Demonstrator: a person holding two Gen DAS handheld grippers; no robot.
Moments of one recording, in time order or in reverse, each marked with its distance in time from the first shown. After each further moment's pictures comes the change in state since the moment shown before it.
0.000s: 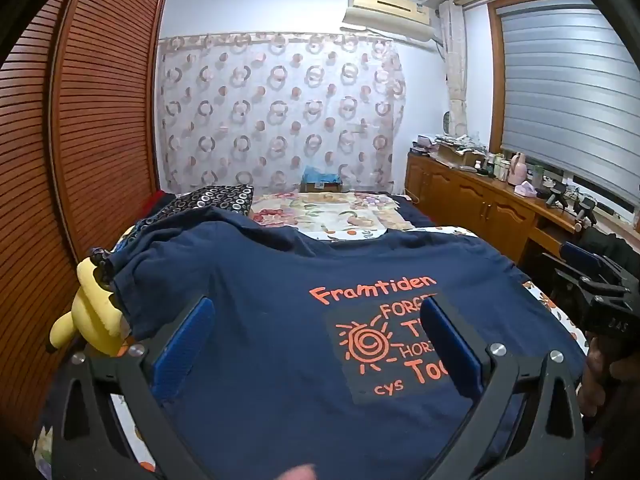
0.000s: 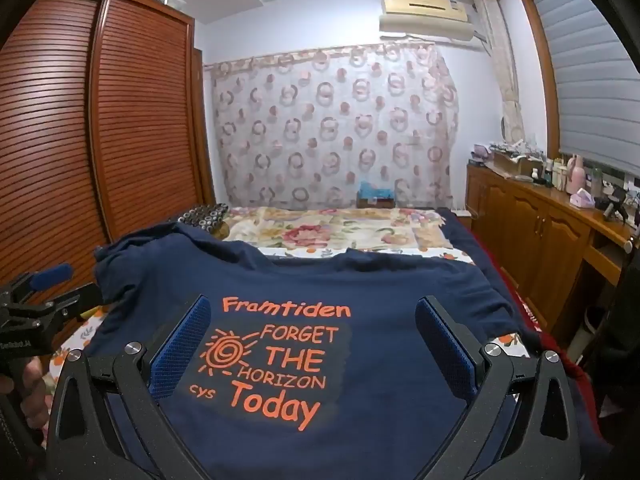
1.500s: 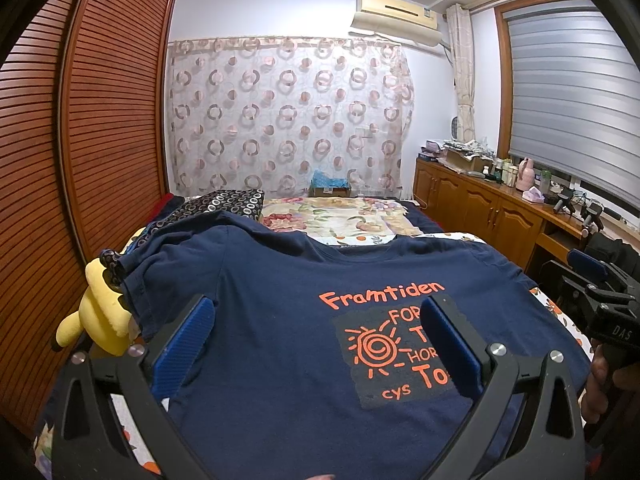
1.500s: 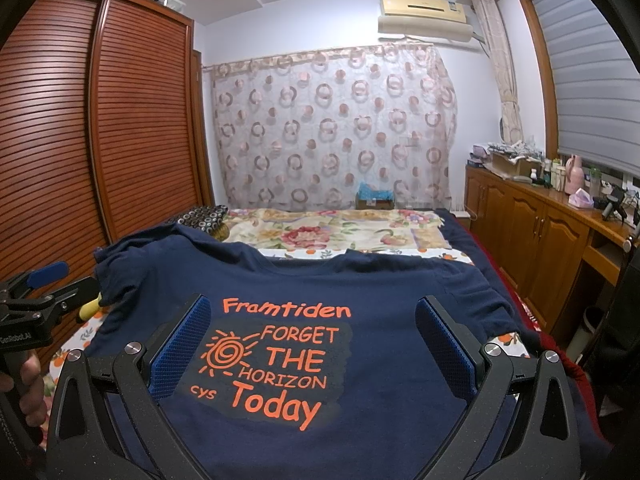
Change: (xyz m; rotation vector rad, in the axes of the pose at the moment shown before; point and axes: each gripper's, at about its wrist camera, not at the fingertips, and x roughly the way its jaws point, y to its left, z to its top) left arm -0.004 0.011 0.004 -0.002 -0.020 0.026; right arm 0.000 0.000 -0.001 0.010 -0.004 0.002
